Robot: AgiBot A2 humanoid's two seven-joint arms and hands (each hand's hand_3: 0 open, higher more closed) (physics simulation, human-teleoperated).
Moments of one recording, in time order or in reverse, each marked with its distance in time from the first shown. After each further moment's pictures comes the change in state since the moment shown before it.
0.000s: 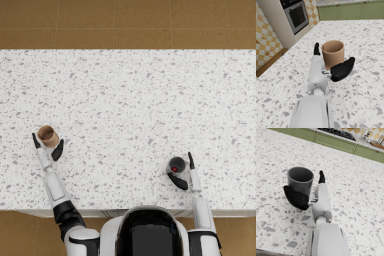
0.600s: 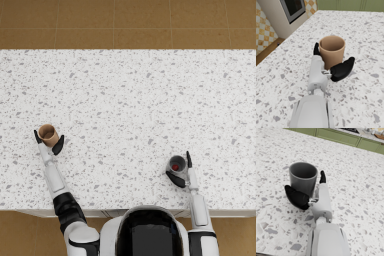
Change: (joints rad) left arm 0.149 -0.008 0.029 0.238 0.000 0.005 0.000; right arm 0.051 -0.042 0.031 -0.093 0.000 -0.029 0.000
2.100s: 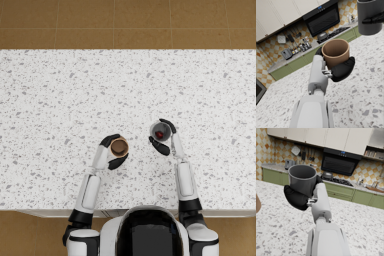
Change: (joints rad) left arm -0.285 0.075 0.610 -0.881 0.167 -0.038 -0.002; right arm 0.574 -0.217 0.106 -0.088 0.189 0.066 0.001
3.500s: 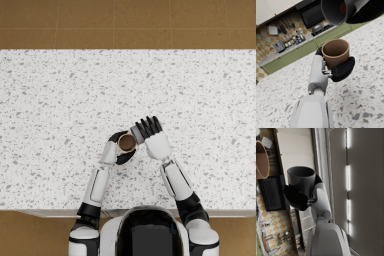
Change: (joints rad) left arm 0.090 0.126 0.023 0.218 0.041 0.000 0.000; right arm 0.133 0.027 0.288 0.181 1.339 0.018 0.005
